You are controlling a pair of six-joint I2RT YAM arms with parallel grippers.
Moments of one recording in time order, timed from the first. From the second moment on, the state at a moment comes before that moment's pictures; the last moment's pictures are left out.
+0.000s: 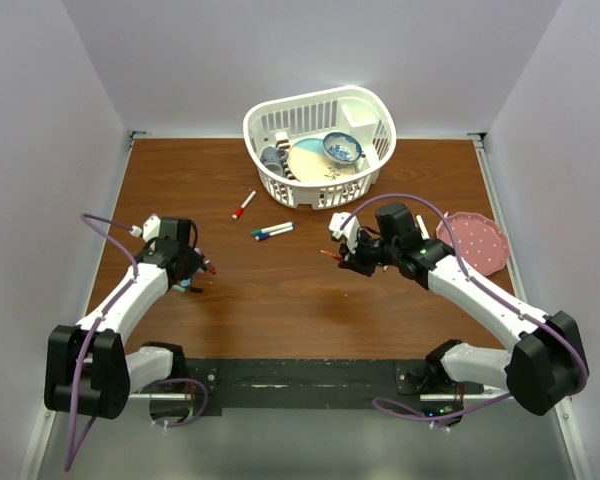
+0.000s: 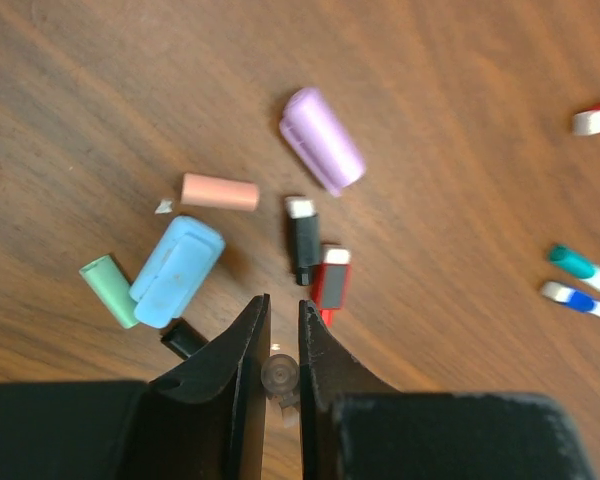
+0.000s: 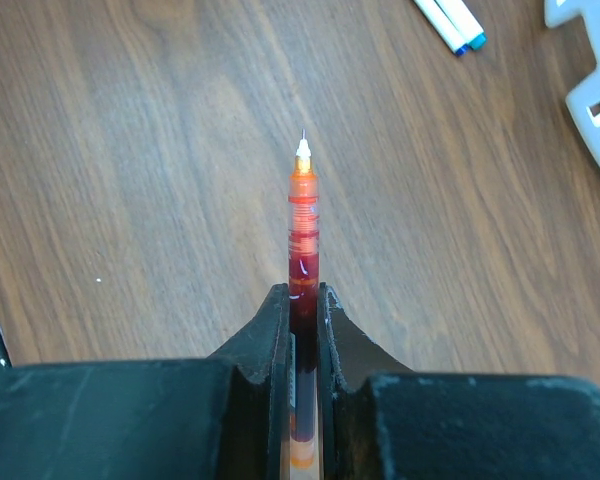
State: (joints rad) left arm -0.12 1.16 0.62 -0.44 -0.26 -0.91; right arm 0.55 1.19 0.82 -0.37 -0.46 -0.50
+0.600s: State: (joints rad) left arm -0.12 1.21 0.60 -0.44 -0.27 -0.89; right arm 0.43 1.24 0.86 -0.40 -0.46 -0.46
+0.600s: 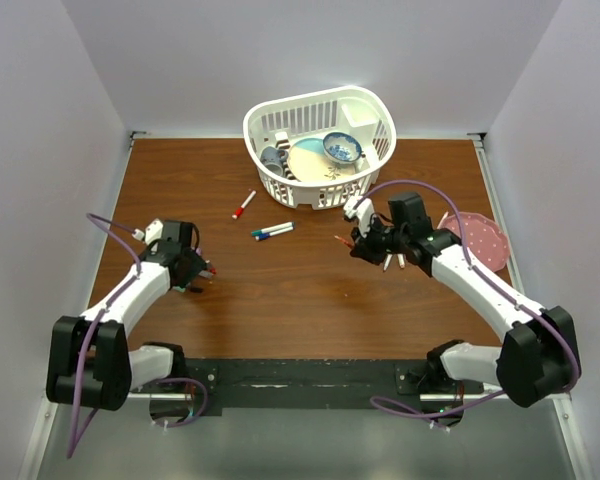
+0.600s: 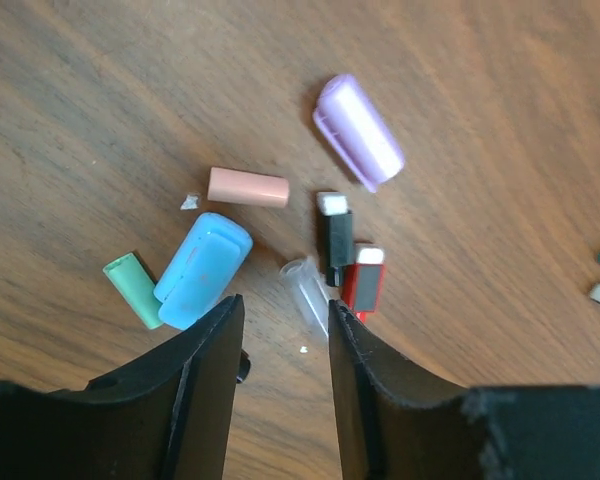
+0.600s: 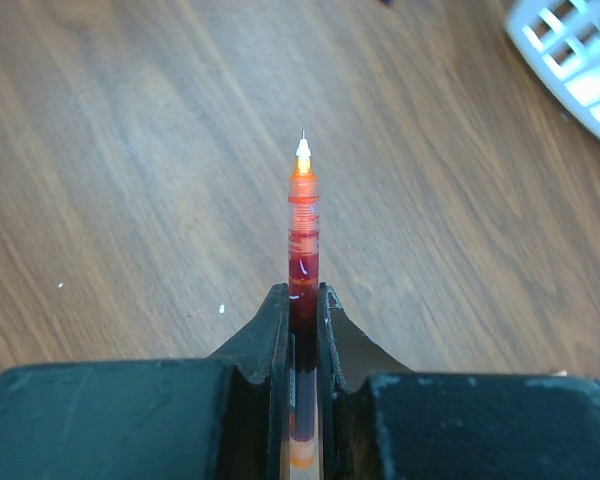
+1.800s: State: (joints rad) left arm -0.11 0.86 0.68 -0.19 0.21 -0.17; right arm 0.02 1.58 0.94 -0.44 -0.10 -0.13
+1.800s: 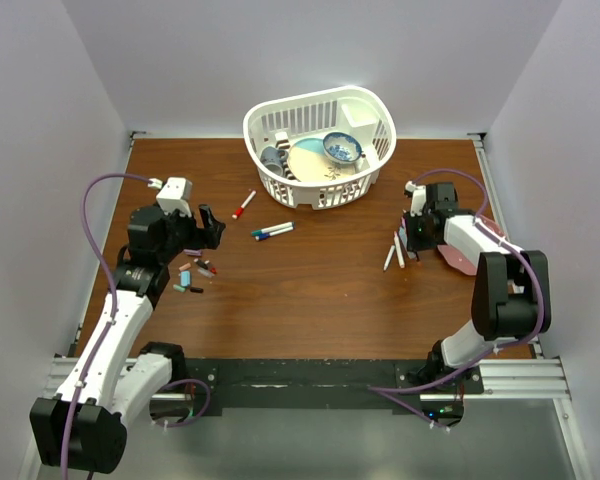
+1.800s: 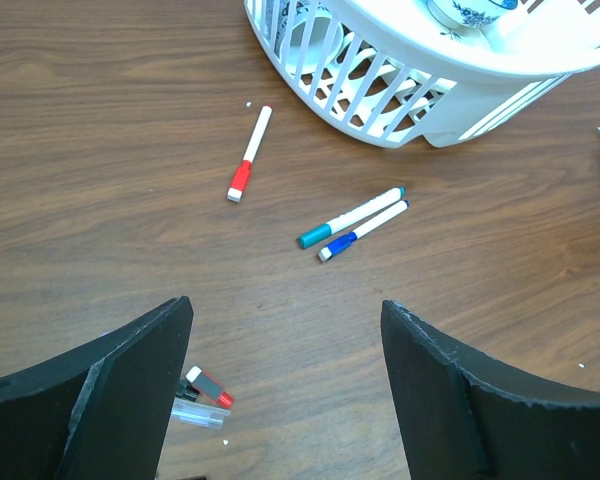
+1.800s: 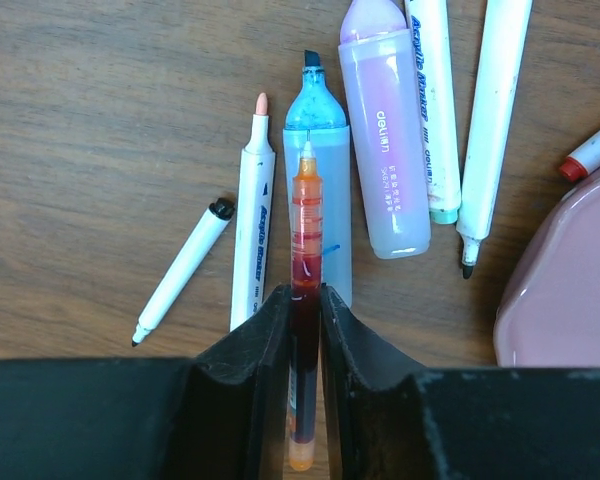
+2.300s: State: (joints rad) left arm -0.11 0.86 0.68 -0.19 0.21 -0.17; right arm 0.02 1.58 0.95 -0.45 -0.11 -0.14
